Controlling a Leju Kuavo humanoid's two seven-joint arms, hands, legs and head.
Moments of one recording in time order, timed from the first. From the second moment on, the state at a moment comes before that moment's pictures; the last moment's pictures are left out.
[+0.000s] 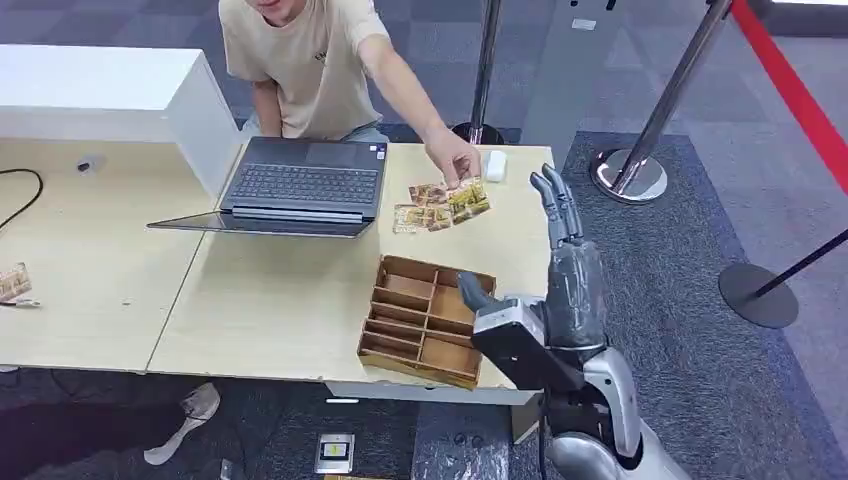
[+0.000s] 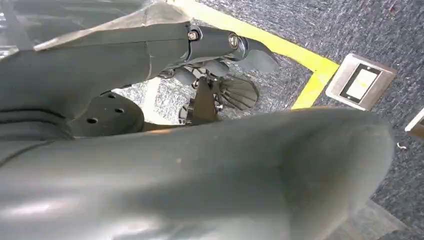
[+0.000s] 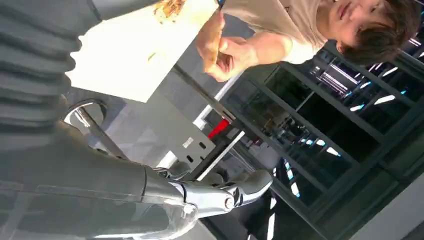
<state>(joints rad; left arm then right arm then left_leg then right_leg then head) -0.11 0.05 -0.76 -0.21 1.12 0.27 -0.23 -0.25 -0.26 0.48 -1.78 1.03 -0.49 0.21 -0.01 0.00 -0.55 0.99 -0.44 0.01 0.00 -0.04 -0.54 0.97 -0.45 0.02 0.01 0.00</state>
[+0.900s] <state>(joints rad) -0.14 0.05 -0.79 -0.21 1.06 0.24 -0.20 -0.52 -0.31 0.66 -1.46 1.57 -0.48 0.12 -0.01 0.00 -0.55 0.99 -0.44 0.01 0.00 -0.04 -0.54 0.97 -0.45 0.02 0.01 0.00</state>
